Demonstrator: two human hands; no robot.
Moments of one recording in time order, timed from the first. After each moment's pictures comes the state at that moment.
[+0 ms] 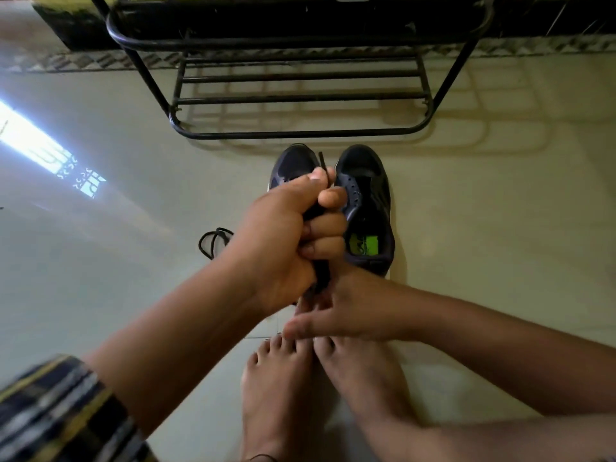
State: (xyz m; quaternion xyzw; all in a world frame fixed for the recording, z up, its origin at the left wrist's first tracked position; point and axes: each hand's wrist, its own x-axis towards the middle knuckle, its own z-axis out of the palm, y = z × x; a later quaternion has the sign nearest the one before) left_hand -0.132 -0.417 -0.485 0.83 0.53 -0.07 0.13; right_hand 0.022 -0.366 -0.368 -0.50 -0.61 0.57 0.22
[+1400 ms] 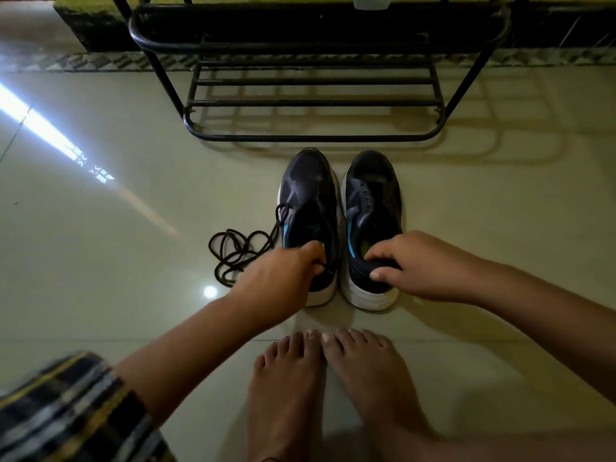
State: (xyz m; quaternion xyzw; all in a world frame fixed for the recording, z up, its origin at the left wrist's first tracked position) left_hand -0.107 -0.312 -0.398 0.87 0.42 -0.06 0.26; right_hand 0.083 -0.348 -0.384 -0.66 -0.67 0.34 -0.08
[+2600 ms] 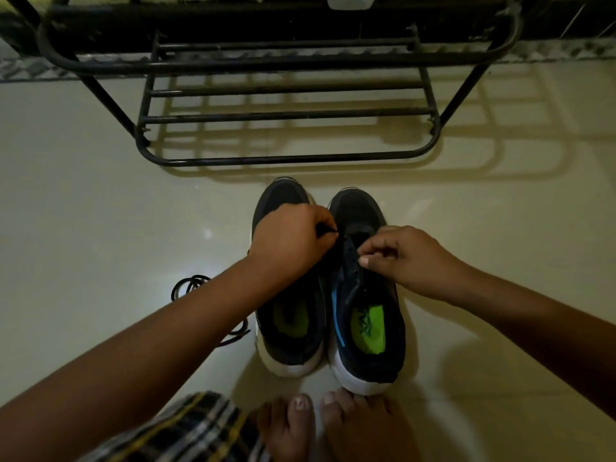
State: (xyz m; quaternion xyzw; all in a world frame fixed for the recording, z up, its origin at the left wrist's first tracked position) left_hand -0.029 -0.197 -0.440 0.86 0.44 0.04 0.26; right_hand 0.136 -0.287 -0.443 -0.71 -0.58 0.38 0.16
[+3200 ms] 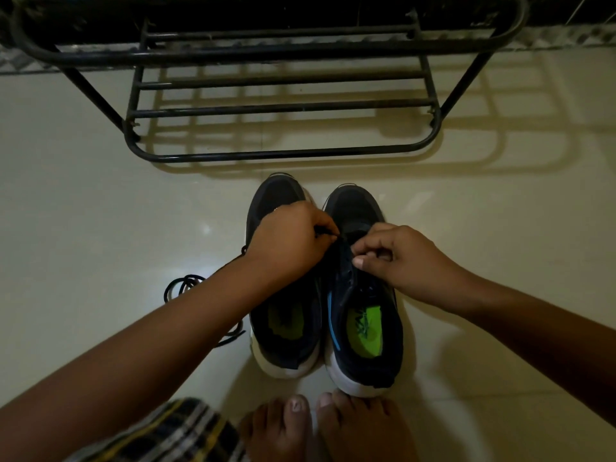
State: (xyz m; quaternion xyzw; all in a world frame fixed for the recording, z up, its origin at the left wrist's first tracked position) left_hand -0.025 -0.195 -0.442 0.85 0.43 0.02 0.31; right_hand 0.129 -0.286 -0.444 -0.70 -0.58 0.38 0.21
